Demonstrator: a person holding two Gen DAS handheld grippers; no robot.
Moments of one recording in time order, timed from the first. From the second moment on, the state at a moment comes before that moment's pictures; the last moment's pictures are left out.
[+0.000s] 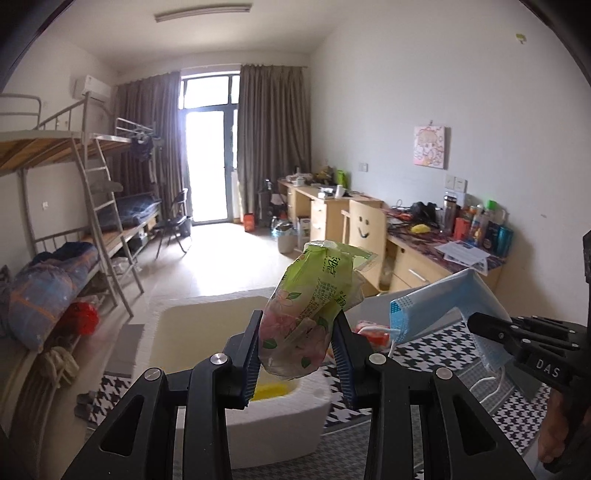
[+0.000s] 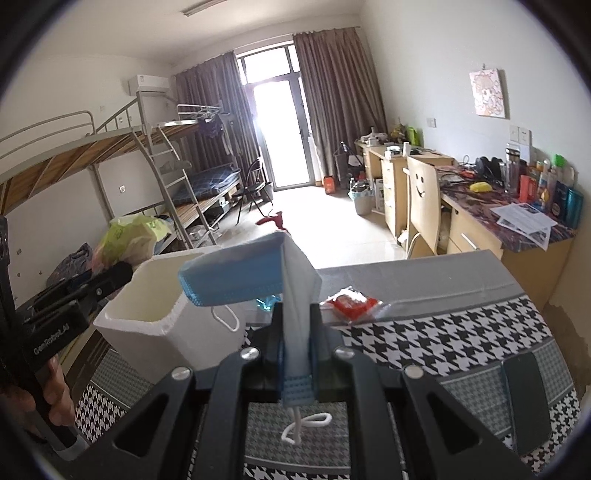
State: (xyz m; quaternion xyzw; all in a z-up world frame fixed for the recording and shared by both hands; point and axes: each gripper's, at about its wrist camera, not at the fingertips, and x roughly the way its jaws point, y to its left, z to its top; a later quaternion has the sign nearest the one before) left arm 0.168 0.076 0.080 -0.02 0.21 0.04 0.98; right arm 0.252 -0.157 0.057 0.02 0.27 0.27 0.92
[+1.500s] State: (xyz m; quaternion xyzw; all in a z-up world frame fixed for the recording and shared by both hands) left arm 0.211 0.148 0.047 -0.04 0.29 0.12 0.95; right arm 0.271 -0.058 0.079 -0.04 0.26 0.33 0.91
